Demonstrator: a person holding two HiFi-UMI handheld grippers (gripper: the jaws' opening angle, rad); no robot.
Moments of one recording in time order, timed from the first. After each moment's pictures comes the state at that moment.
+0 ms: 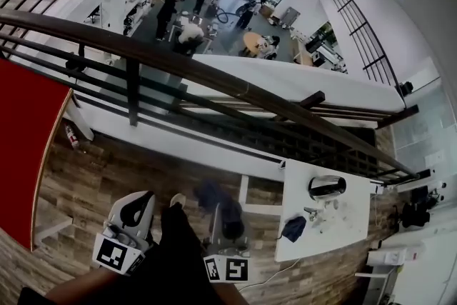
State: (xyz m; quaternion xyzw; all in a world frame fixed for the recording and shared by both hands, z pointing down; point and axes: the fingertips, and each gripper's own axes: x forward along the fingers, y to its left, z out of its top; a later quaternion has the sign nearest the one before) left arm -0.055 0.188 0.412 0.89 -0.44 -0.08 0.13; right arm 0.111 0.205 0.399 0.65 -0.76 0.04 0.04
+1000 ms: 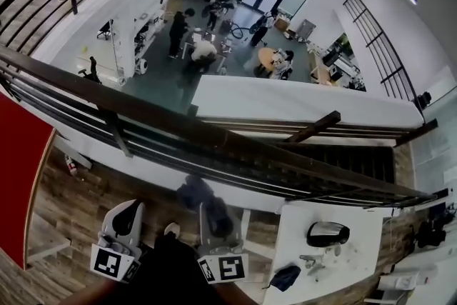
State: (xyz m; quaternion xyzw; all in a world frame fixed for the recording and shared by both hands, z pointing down) left arm -0.014 0.070 0.420 0.84 -0.53 -0.05 0.12; right arm 0.140 0.055 0.408 0.55 -0.83 0.05 0.02
